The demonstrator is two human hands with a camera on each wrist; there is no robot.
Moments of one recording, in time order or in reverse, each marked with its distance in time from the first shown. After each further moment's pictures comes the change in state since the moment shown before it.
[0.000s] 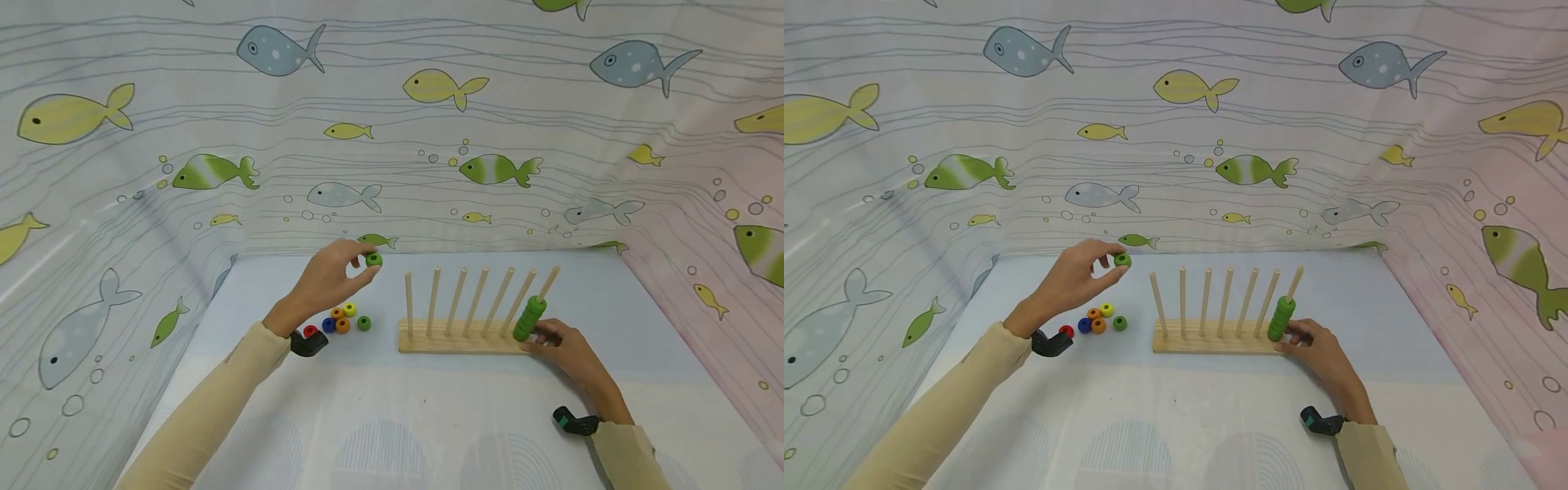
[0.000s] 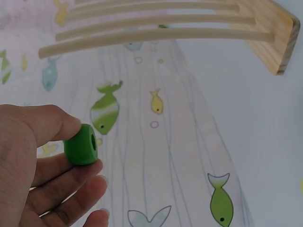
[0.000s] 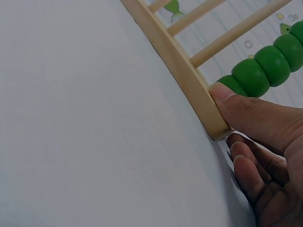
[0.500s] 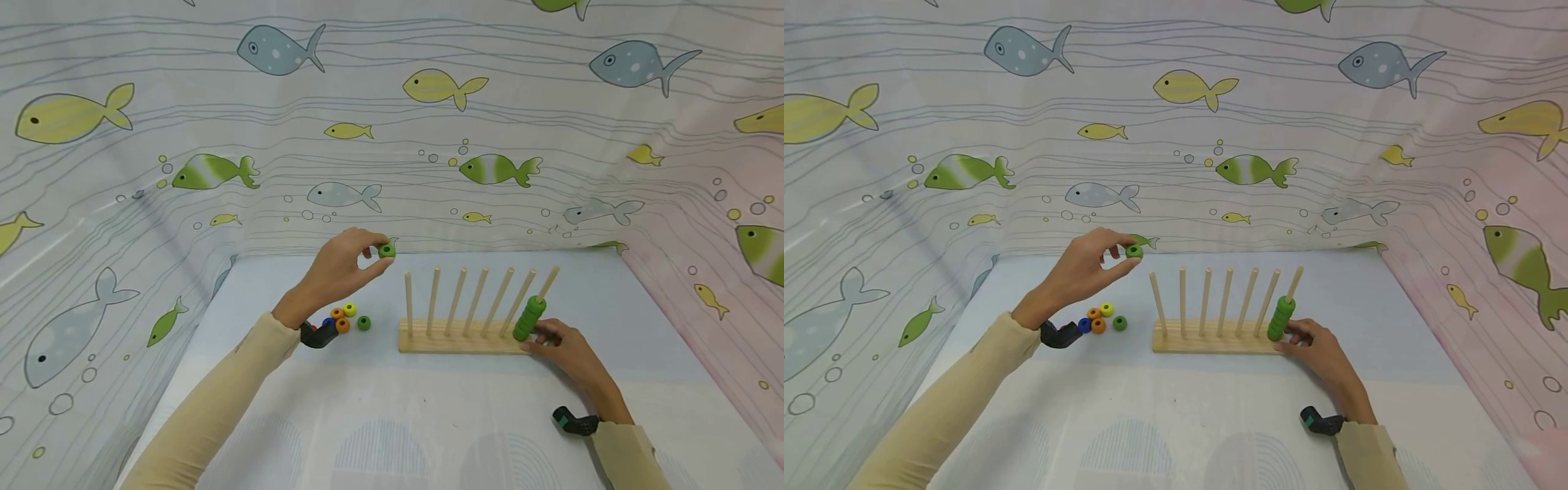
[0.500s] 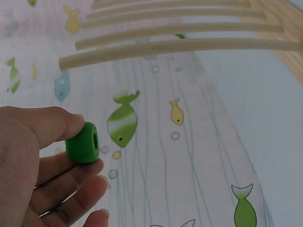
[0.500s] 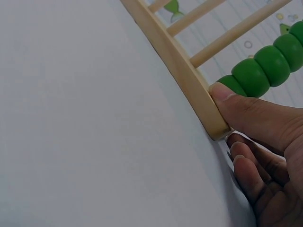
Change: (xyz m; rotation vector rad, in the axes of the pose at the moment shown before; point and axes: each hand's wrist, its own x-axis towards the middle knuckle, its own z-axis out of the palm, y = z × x) left_hand 0.020 0.015 -0.003 -0.020 0.031 0.073; right_hand 0.000 0.000 0.000 0.007 -0.001 -0.006
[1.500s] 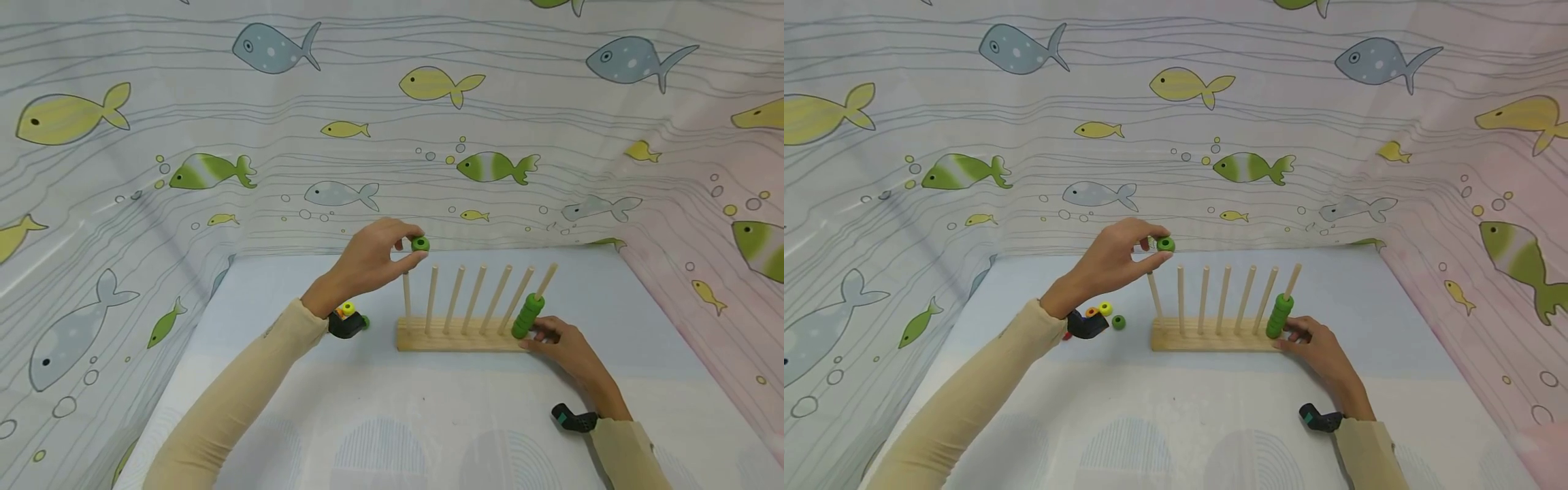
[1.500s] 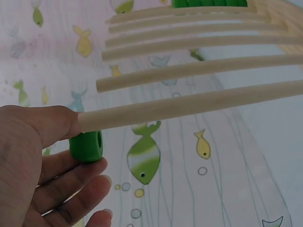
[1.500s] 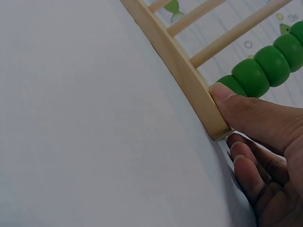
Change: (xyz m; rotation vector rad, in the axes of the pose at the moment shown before) left_hand 0.039 0.033 0.017 -0.031 -0.027 0.098; right_hand -0.001 -0.002 -0.002 0.011 -0.009 0.017
